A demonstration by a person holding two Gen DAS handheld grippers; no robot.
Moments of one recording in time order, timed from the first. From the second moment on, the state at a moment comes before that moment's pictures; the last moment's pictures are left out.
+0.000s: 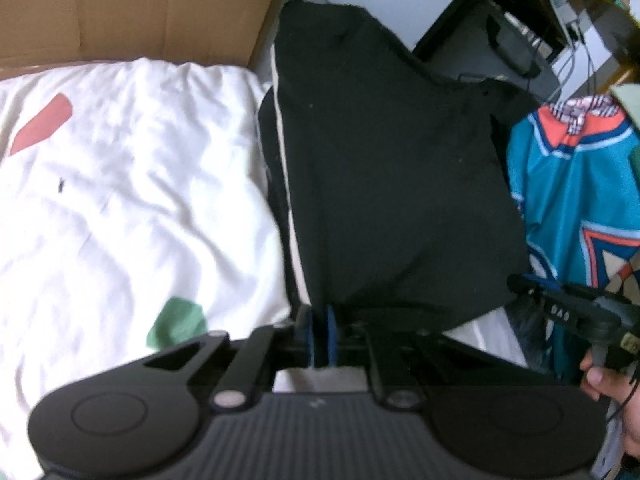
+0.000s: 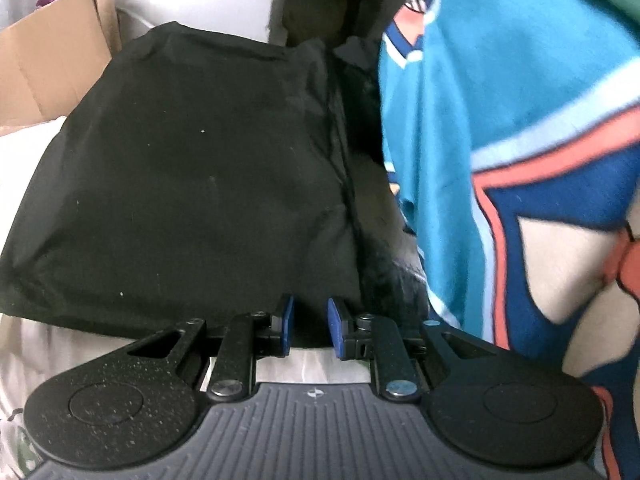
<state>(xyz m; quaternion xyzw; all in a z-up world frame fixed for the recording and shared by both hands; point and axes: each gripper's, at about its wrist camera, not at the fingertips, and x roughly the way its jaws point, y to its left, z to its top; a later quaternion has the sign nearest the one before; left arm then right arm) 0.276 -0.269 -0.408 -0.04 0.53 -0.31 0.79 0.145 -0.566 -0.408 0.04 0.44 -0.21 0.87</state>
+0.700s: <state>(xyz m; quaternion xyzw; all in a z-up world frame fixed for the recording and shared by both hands) 0.249 -0.257 -0.299 0.04 0.55 -0.23 0.80 0.148 -0.546 -0.342 0.13 0.50 -0.17 0.84</state>
